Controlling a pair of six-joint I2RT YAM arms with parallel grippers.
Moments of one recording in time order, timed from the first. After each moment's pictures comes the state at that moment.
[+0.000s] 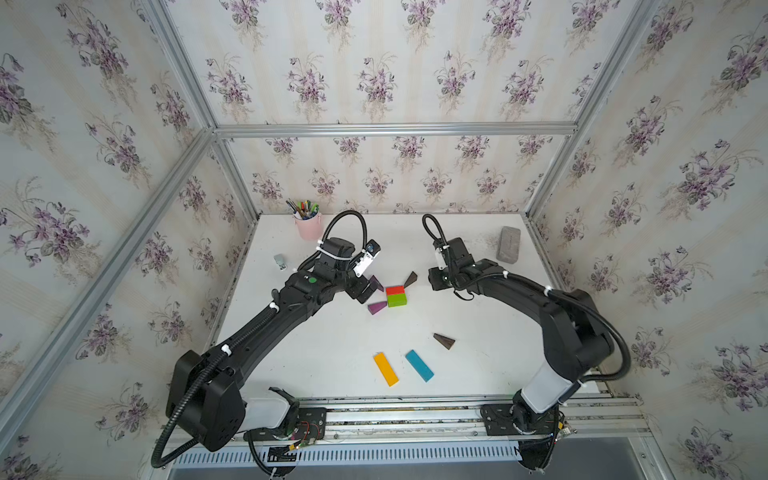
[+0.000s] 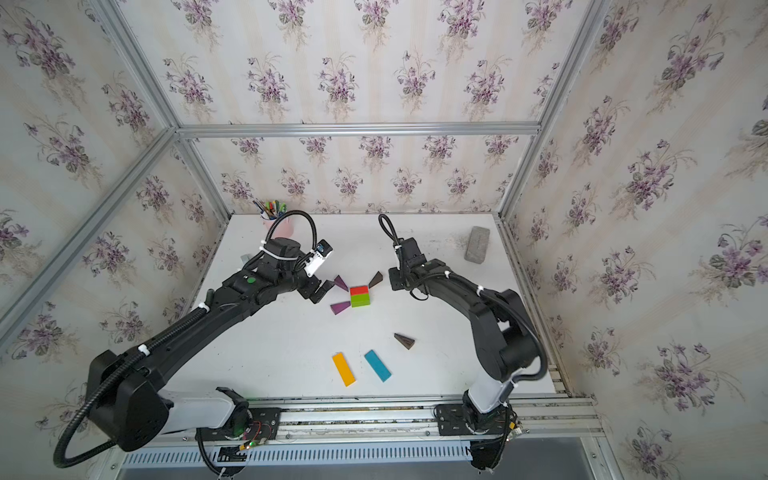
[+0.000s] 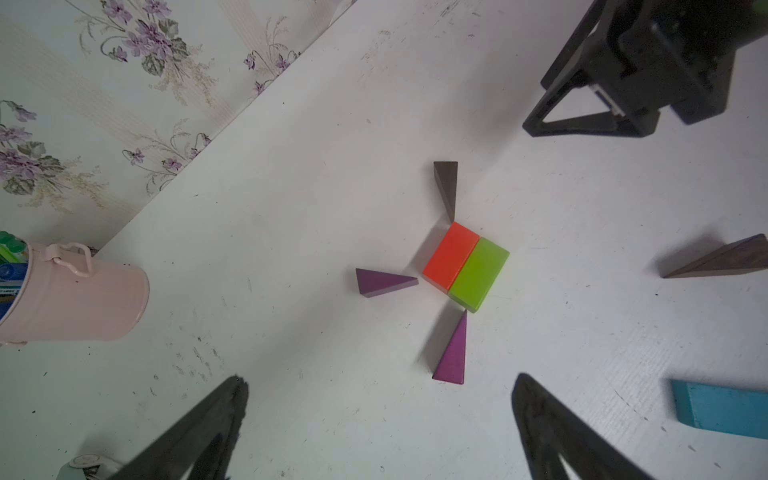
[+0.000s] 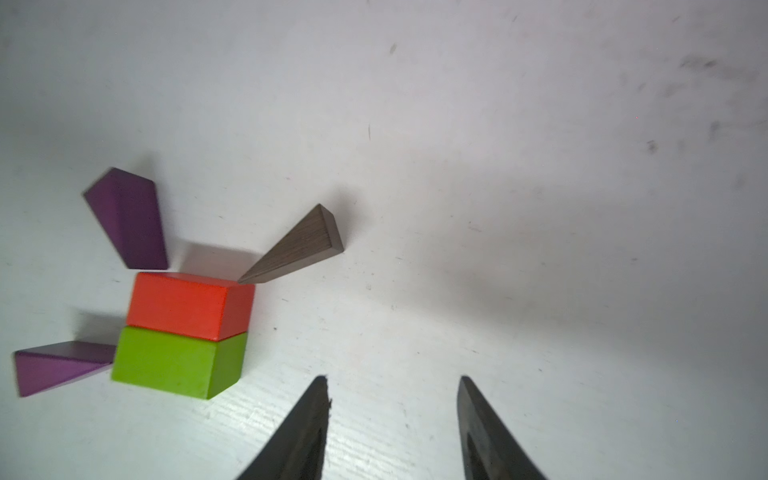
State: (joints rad) left arm -0.49 1.32 1.06 -0.47 0.06 0.36; right arm 0.50 1.62 1.10 -0.40 0.05 0.17
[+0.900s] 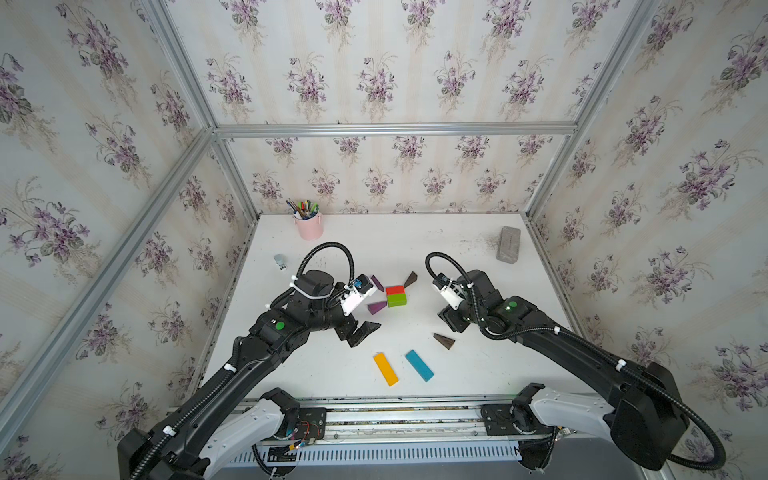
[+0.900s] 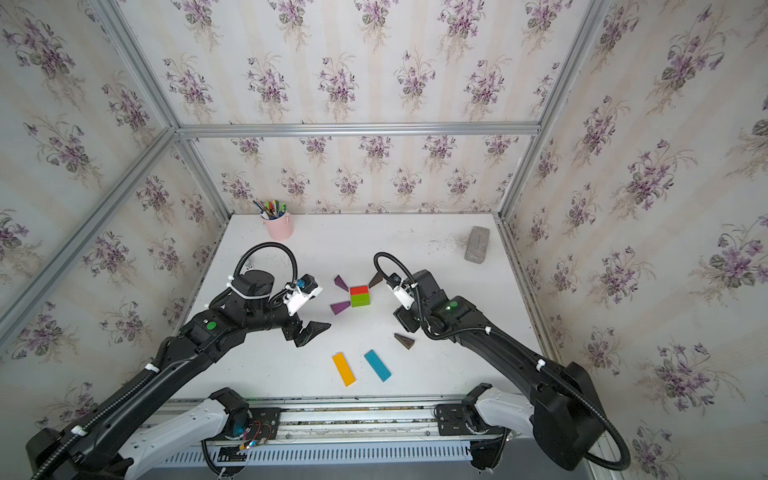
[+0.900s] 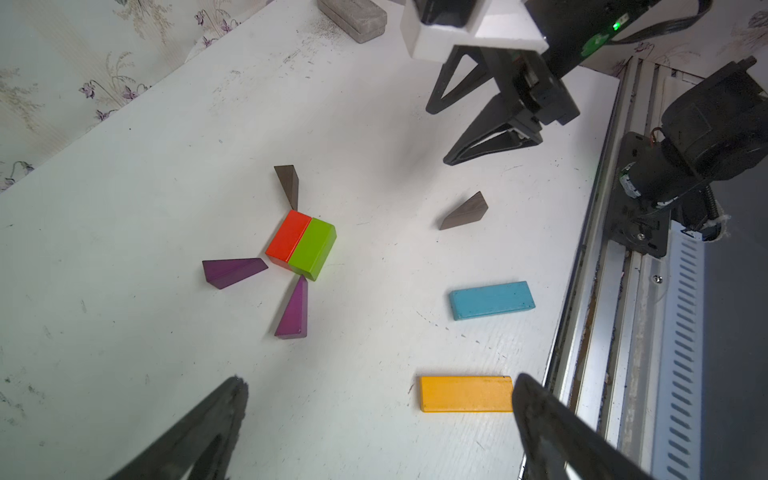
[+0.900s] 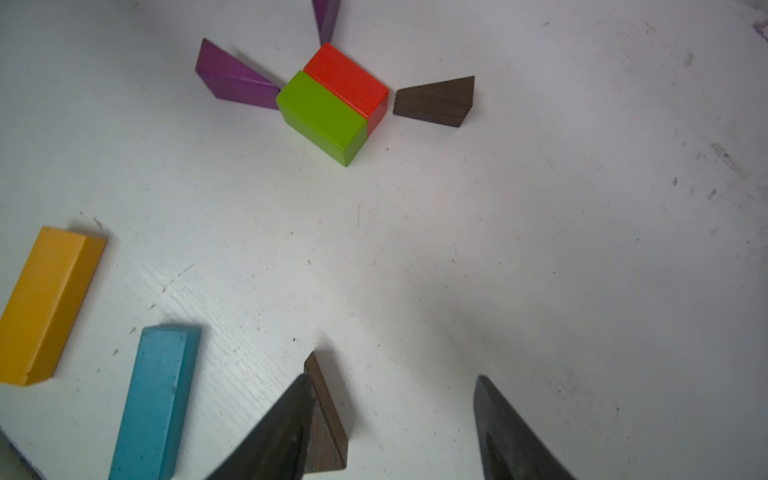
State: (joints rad) left arm -0.55 0.93 0.85 -0.60 0.38 0.30; right arm 0.62 1.16 0.78 -0.56 -0.03 -0.27
